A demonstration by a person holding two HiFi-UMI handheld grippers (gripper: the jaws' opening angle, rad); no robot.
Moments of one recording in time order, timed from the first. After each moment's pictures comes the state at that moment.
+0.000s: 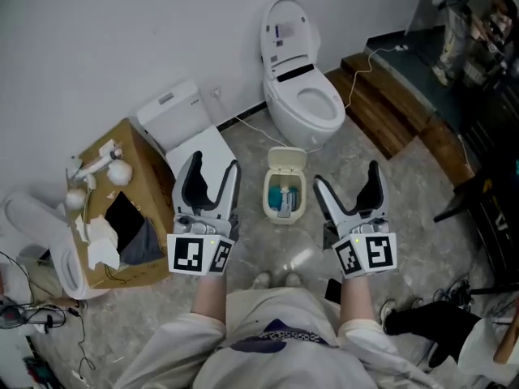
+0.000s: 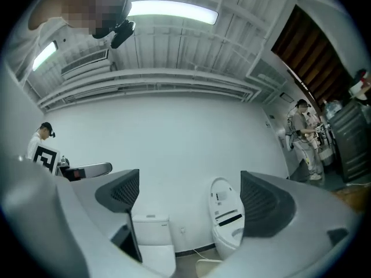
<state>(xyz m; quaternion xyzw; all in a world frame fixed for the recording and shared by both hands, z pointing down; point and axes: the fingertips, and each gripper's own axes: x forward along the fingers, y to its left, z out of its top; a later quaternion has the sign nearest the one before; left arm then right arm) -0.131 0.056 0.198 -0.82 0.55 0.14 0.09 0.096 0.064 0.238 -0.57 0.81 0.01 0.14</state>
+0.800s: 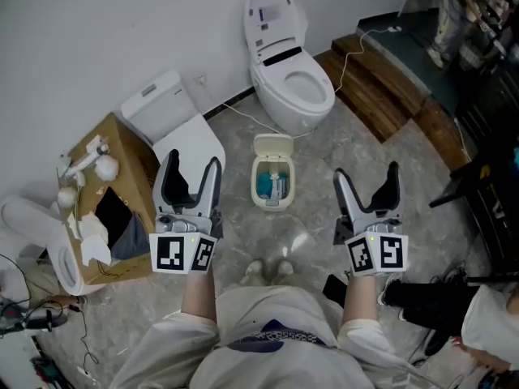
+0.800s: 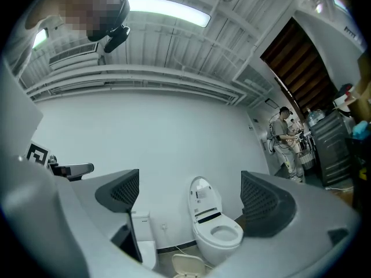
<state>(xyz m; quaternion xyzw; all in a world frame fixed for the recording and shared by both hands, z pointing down) -0.107 0.046 0.215 -0.82 0.56 0.11 0.07 0.193 0.069 0.254 -0.63 0.77 0.00 0.13</state>
